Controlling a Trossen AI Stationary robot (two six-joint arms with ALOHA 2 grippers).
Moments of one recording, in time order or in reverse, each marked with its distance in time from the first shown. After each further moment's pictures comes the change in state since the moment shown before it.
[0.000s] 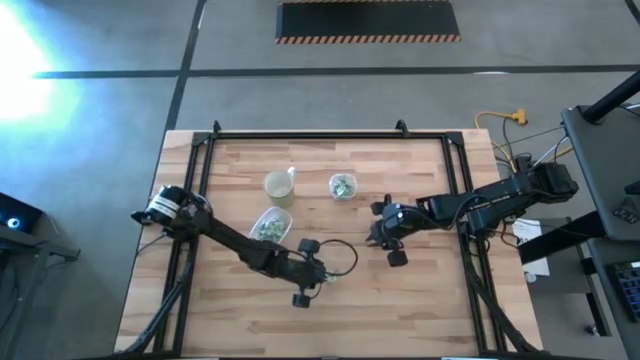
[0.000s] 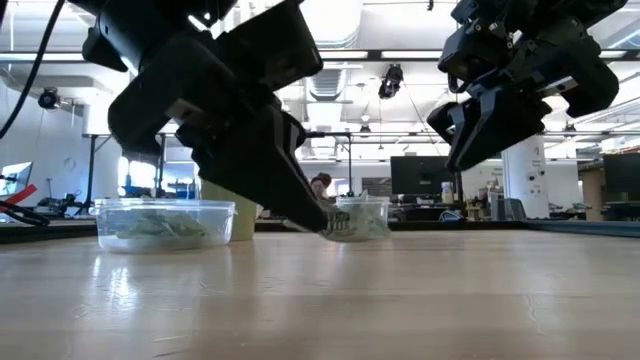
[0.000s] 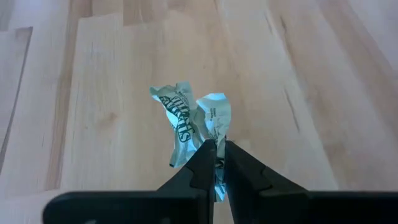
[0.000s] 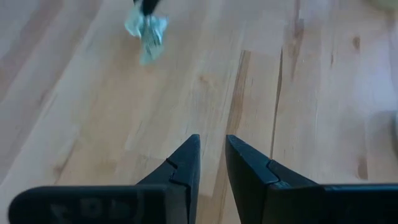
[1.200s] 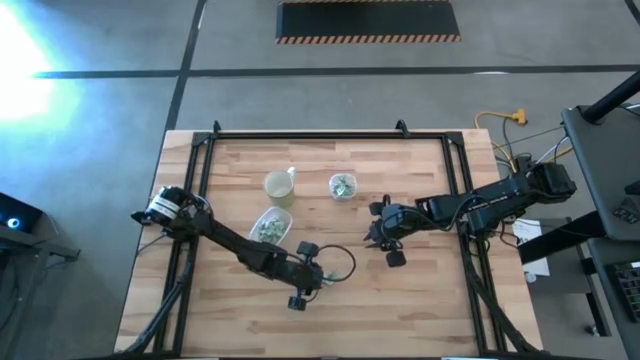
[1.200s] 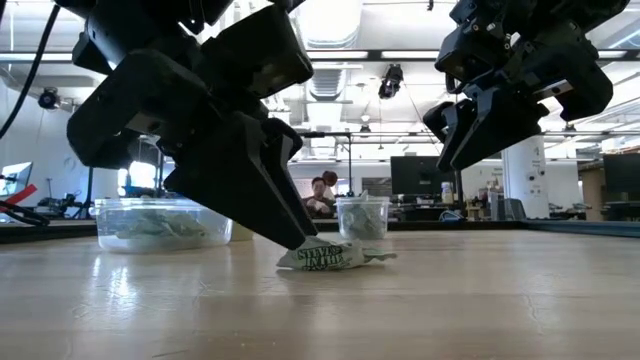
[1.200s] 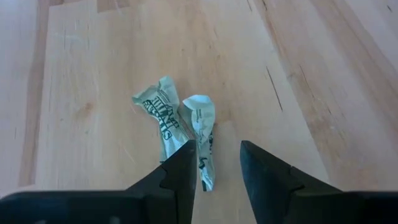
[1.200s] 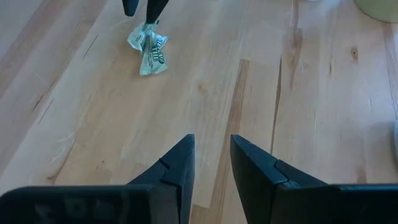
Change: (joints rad) left arm -0.009 0.004 -0.020 0.001 0.034 0.027; right arm 0.000 0.018 -0.010 0.065 0.002 -0.015
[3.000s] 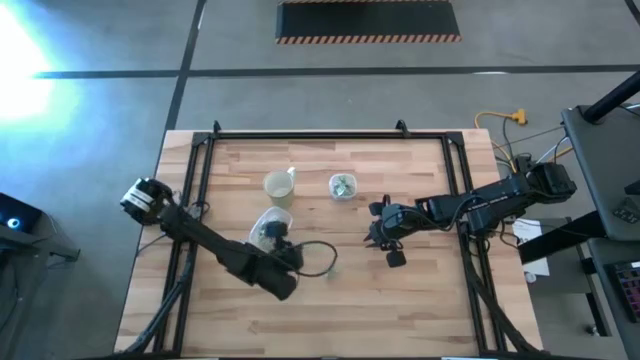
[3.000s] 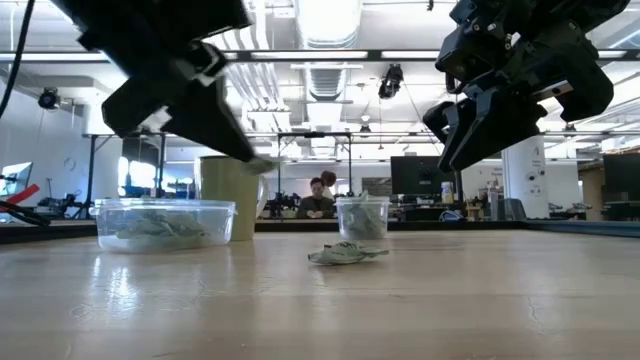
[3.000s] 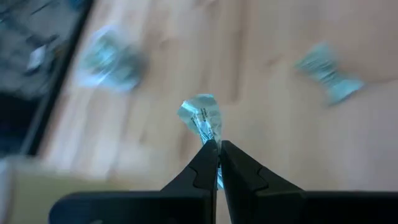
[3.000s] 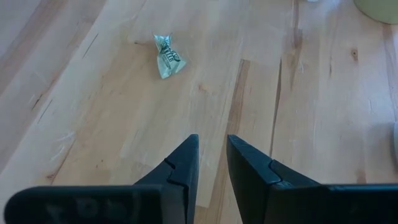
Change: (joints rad) left arm -0.100 -0.188 0.026 -0.476 -0.599 -0.175; right arm 0.000 0.000 0.000 0.001 0.000 -0.007
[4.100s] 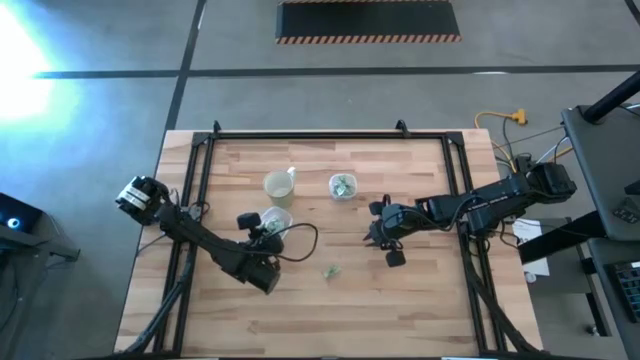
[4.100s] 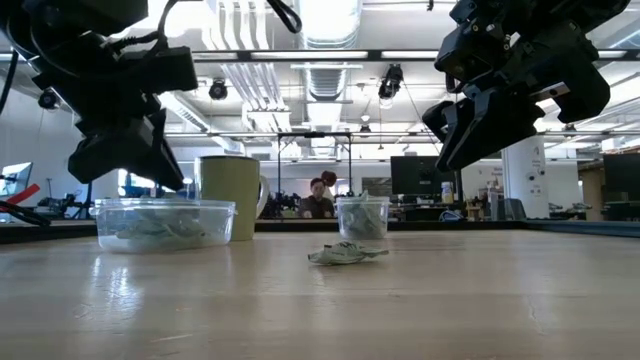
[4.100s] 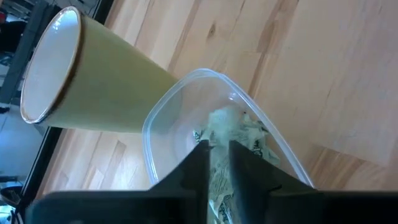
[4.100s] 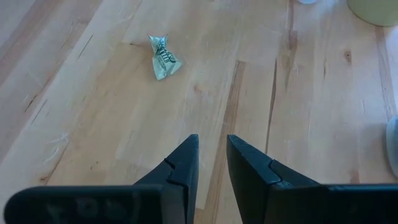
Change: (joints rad) left arm -0.012 -0.046 -0.106 -0.407 -0.074 -0.481; right arm 0.000 0.000 -0.002 0.007 0.016 -0.004
